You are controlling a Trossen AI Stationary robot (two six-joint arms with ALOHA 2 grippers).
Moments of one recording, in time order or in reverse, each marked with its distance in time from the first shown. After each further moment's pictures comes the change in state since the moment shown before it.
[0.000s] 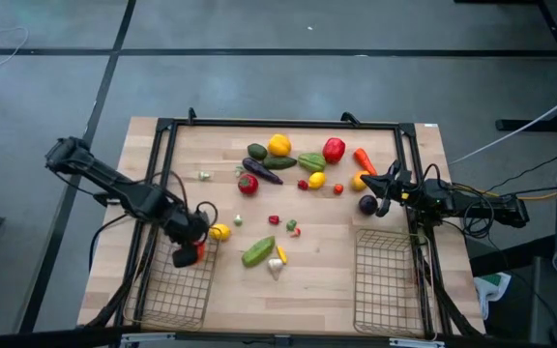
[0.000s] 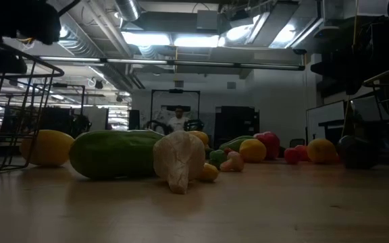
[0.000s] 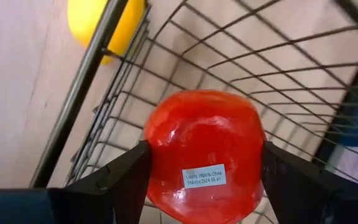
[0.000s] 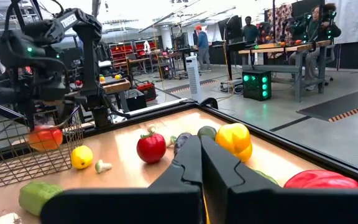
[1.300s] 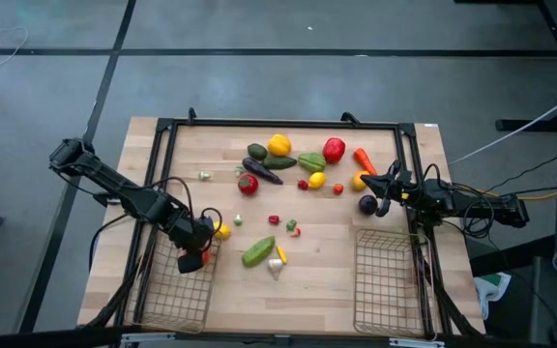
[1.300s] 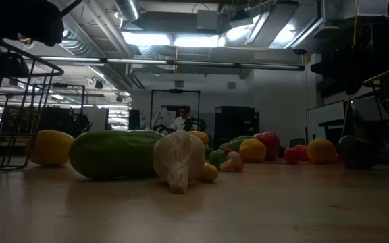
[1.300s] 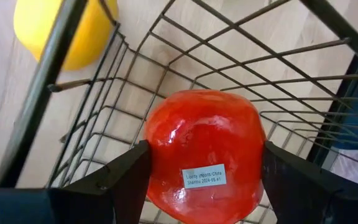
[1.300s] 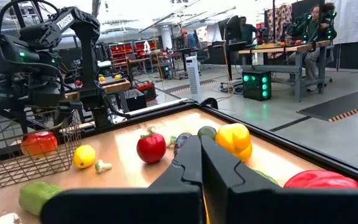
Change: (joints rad) left arm -0.022 0.052 -0.002 0.093 0.001 -0.012; right arm 0.000 0.000 0.000 0.000 0.000 0.000
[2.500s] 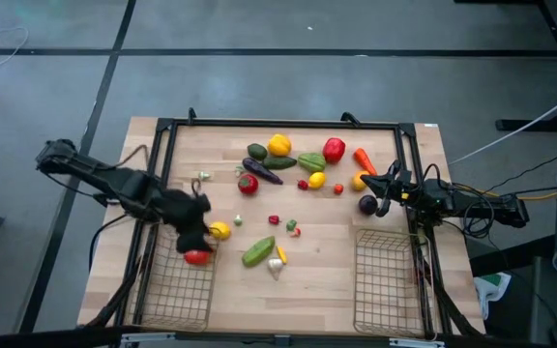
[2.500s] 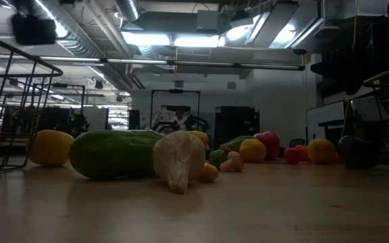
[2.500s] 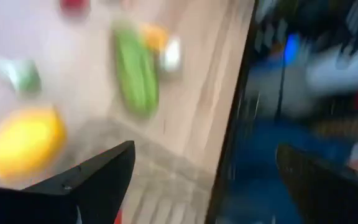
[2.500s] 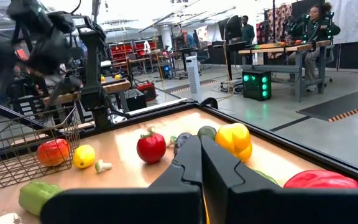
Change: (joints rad) left arm 0.135 -0.295 0.002 0.252 -0.086 -0.082; right arm 0.000 0.000 0.000 0.000 0.000 0.000
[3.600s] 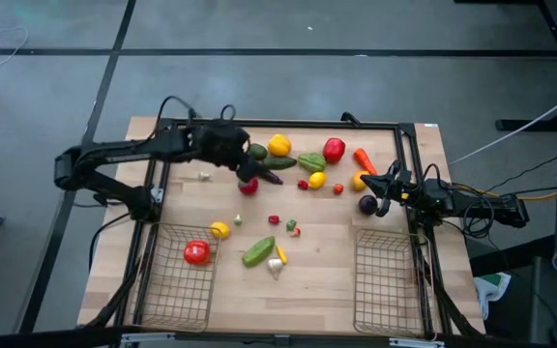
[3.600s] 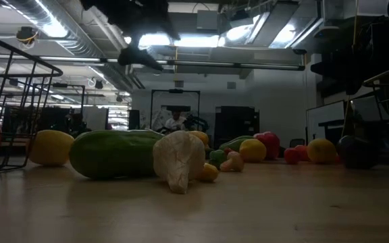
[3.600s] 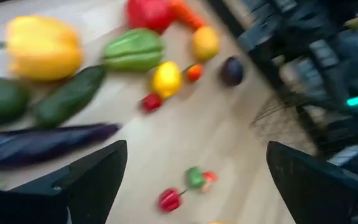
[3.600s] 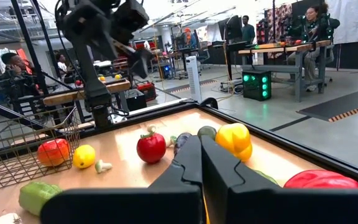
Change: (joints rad) left arm 0.646 0.423 0.327 0.092 0.051 0.318; right arm 0.000 0.000 0.000 0.000 0.000 0.000
